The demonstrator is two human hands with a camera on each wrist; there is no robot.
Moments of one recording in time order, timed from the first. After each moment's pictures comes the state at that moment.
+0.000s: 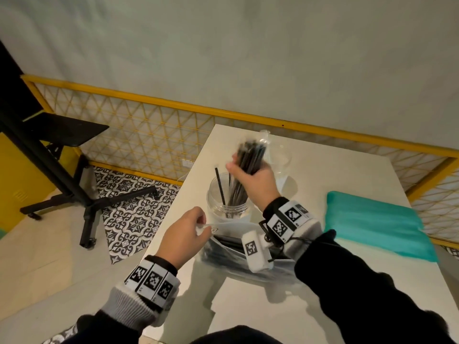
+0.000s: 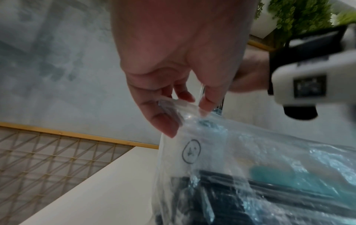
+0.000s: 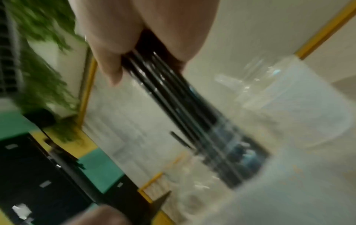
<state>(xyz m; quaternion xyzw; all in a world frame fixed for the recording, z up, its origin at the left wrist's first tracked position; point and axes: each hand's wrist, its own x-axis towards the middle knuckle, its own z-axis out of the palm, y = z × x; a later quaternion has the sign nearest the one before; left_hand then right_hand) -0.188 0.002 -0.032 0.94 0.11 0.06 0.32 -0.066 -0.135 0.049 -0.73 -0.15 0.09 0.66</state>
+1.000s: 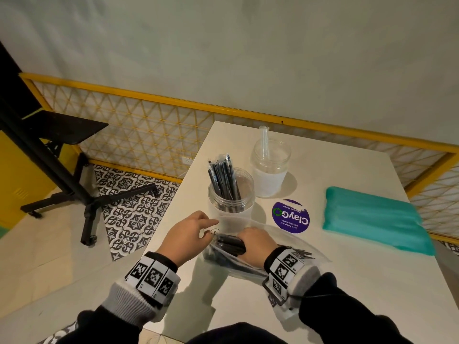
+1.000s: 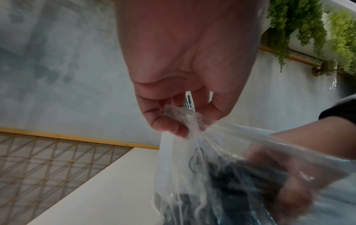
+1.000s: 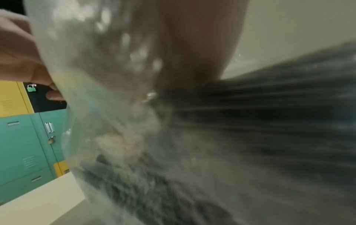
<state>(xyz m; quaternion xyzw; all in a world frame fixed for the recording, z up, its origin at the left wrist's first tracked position) -0.188 0.003 -0.045 0.96 0.05 -0.02 0.29 -0.110 -0.178 -0.074 -0.91 -0.35 0.20 0.07</state>
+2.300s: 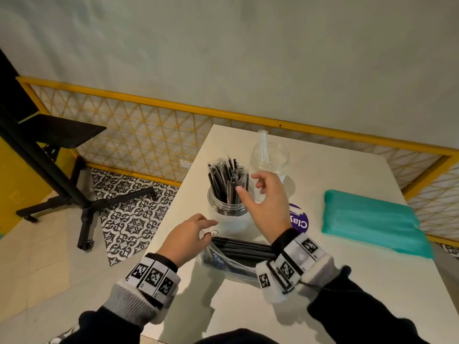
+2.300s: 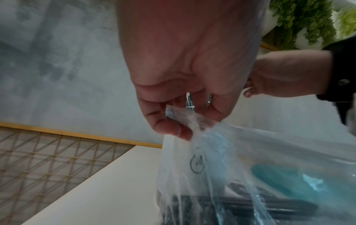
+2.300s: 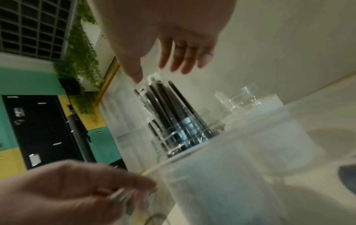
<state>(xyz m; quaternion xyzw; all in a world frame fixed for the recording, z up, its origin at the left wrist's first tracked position) -0.182 0.005 -0.043 0.96 0.05 -0.03 0.29 -0.096 -0.170 0.015 -0.85 -0.21 -0.12 0.48</state>
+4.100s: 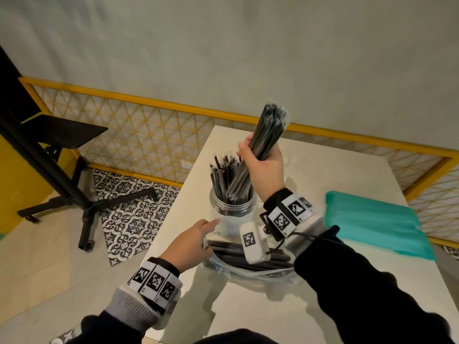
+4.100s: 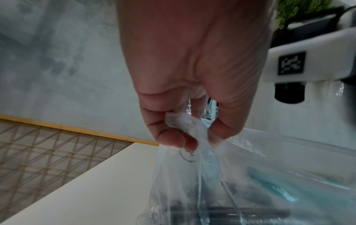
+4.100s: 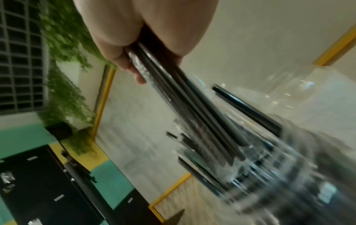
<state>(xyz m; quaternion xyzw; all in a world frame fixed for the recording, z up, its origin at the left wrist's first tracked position) -0.188 0.001 -0.045 0.94 0.03 -0.09 0.33 -0.065 -0.127 0.073 -0.67 -0.15 -0.03 0.73</state>
